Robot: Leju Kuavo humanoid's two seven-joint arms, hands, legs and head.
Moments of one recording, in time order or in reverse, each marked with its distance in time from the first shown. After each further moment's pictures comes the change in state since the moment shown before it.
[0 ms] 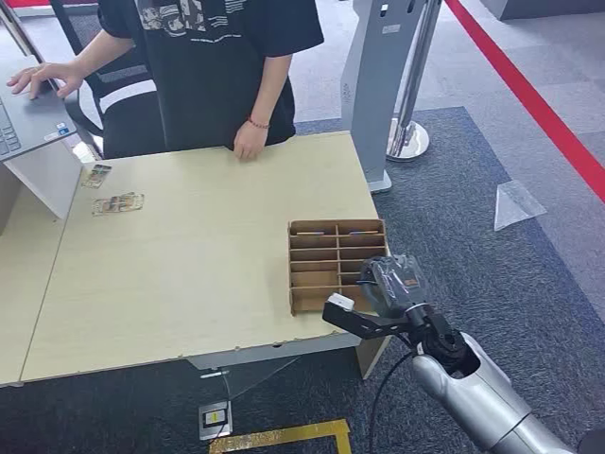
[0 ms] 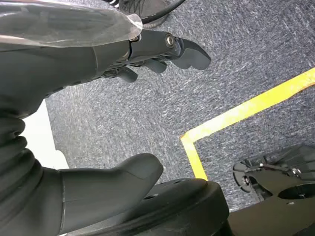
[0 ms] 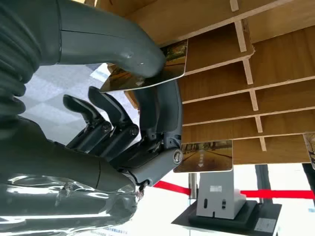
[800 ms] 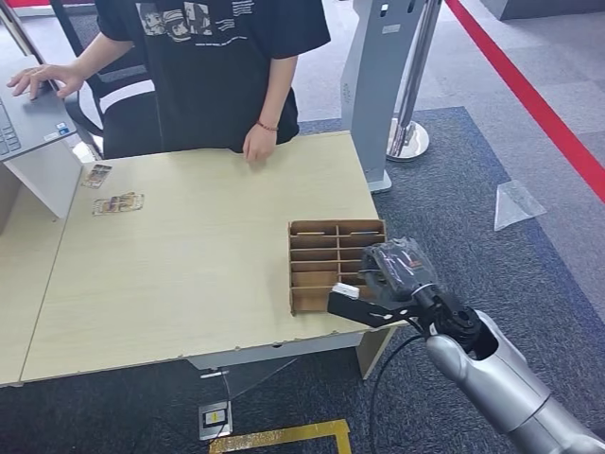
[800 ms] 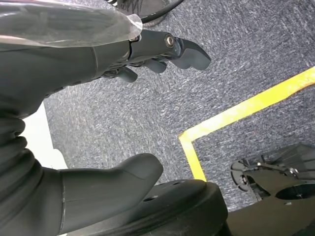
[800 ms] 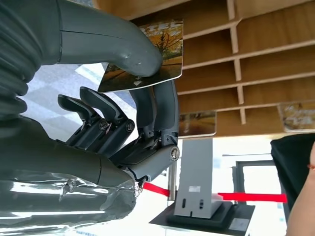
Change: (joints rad) left arm 0.001 -0.005 -0.007 -0.001 0.000 -0.012 -0.025; right arm -0.056 -0.188 0.041 -0.246 -0.167 0.173 -0.058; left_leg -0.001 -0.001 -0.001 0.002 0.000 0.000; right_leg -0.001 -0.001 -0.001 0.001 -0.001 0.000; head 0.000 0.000
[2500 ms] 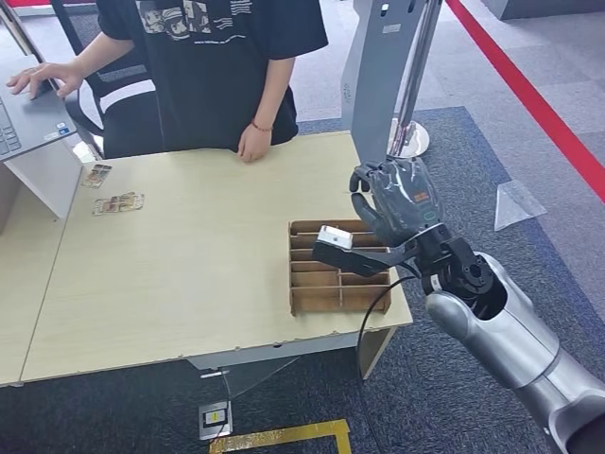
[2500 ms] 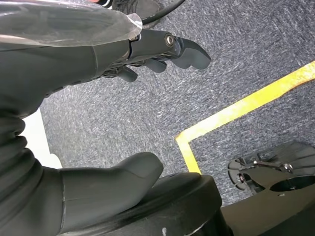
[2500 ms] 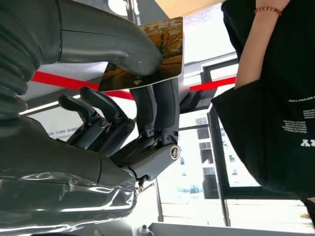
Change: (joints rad) left arm -0.003 -0.002 -0.040 -0.001 -0.024 0.006 -0.011; right arm -0.293 0.092 0.084 0.035 0.054 -0.107 0.026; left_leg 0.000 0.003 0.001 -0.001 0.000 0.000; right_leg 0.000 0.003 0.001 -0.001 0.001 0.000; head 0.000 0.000
